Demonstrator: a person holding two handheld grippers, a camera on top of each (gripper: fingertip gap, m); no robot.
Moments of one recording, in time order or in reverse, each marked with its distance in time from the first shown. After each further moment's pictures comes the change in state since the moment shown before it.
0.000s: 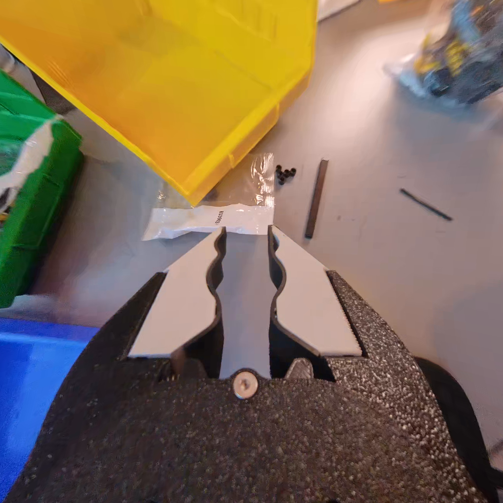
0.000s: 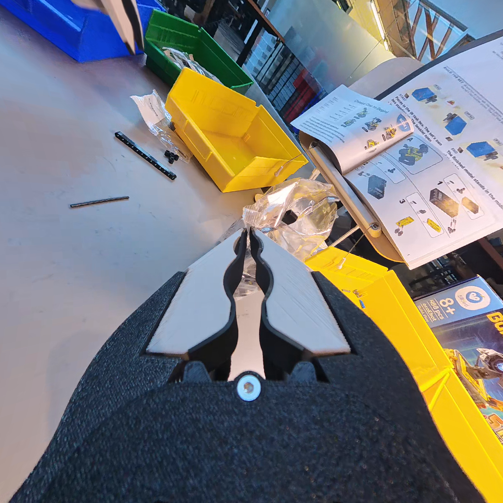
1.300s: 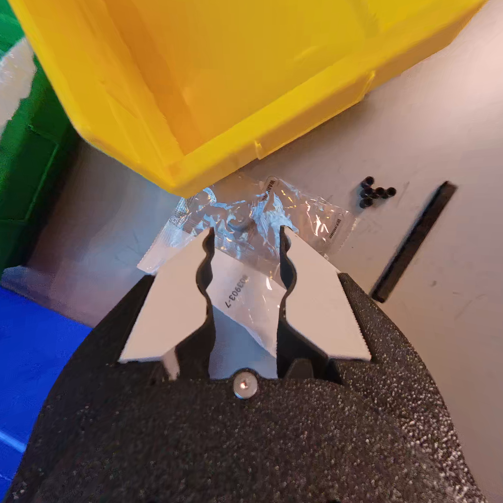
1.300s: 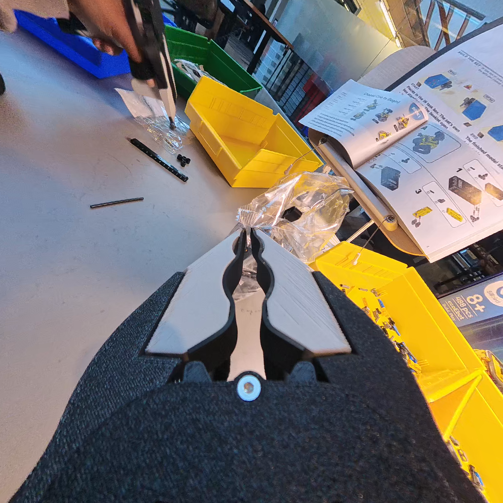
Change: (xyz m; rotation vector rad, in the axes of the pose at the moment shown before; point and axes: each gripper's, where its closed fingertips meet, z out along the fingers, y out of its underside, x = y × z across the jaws) left arm -0.047 0.014 0.075 -0.220 -0.229 -0.154; right arm -0.005 0.007 -0.006 0.026 -0.043 0.060
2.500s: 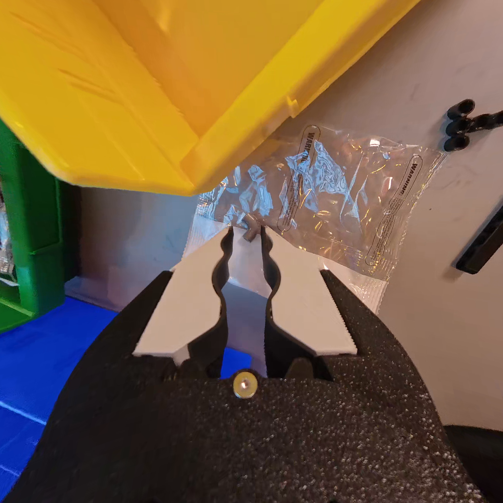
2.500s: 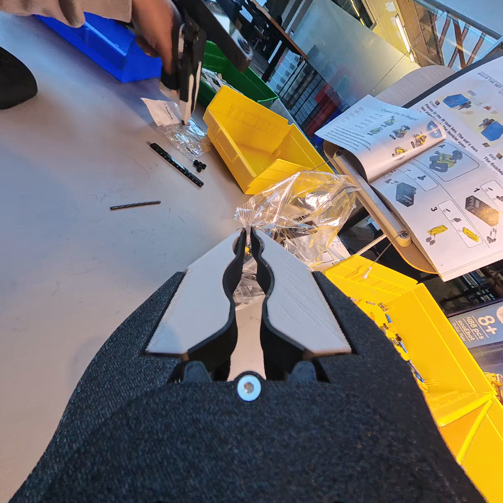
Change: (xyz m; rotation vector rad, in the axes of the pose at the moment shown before) left arm -0.029 0.021 0.015 -0.267 -0.023 0.227; right arm -0.016 -0.008 0.002 0.022 -0.046 -0.037
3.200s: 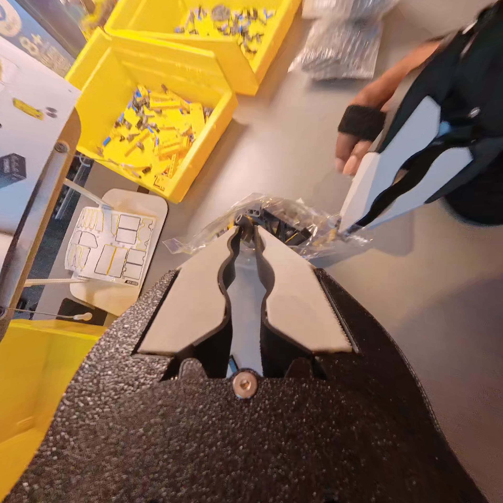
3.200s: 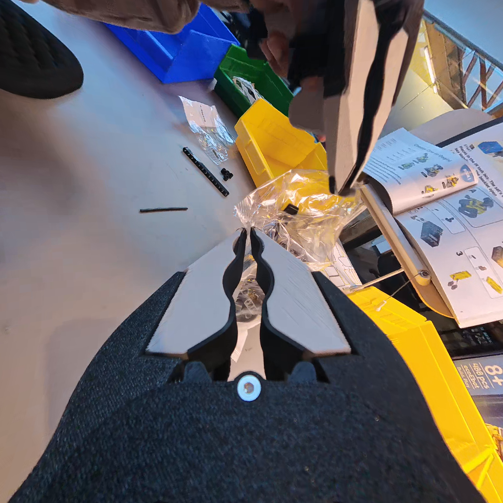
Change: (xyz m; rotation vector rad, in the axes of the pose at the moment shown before) left arm 0.273 -0.167 -0.201 0.712 0.351 0.718; right arm -0.033 -0.015 0.013 0.019 -0.077 -0.117
